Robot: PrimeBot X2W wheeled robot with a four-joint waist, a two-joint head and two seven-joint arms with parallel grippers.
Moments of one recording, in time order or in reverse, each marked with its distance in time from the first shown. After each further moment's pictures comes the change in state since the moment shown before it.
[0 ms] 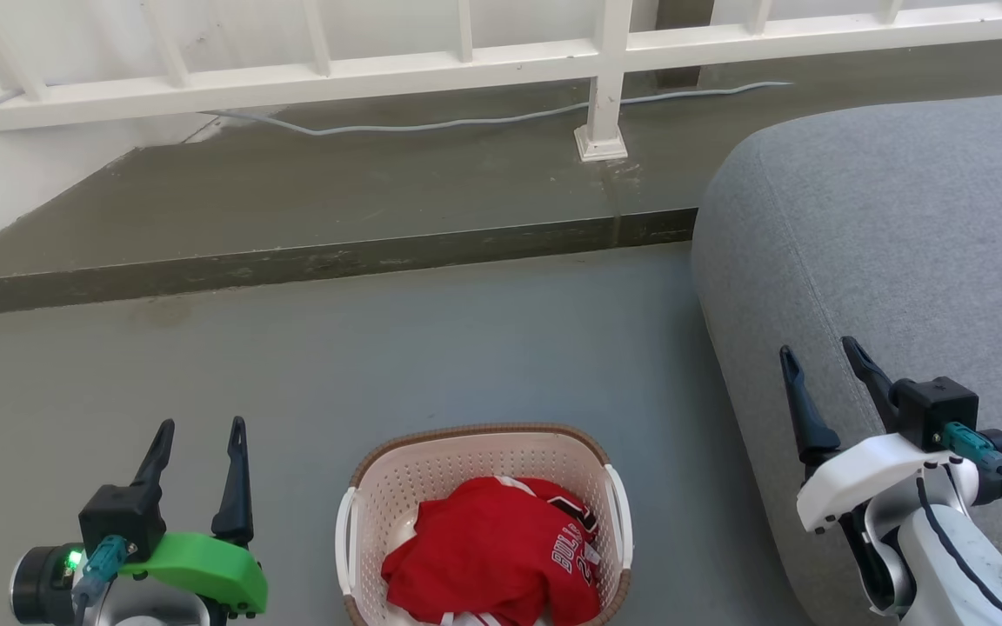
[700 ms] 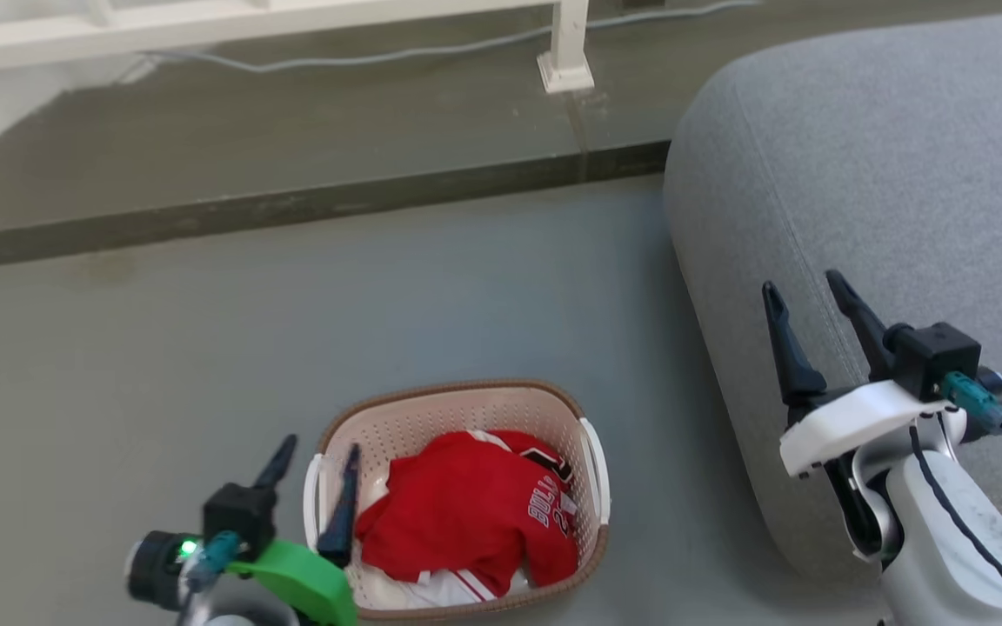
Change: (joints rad) left arm -0.039 -0.053 -0.146 0.091 0.018 -0.077 0.015; right arm -0.076 0.023 -0.003 -0.054 -0.004 0.027 -0.001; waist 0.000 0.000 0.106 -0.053
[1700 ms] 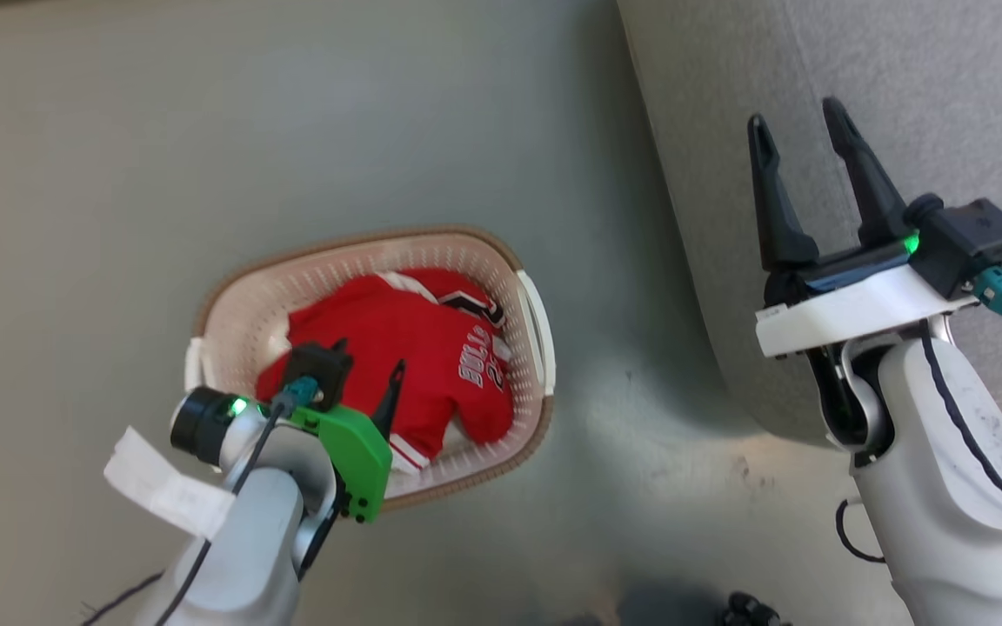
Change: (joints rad) left arm -0.366 -0.039 -0.180 0.297 0.044 -0.042 0.141; right arm -0.166 0.054 -0.016 -0.181 -0.009 0.017 -0.002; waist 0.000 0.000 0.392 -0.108
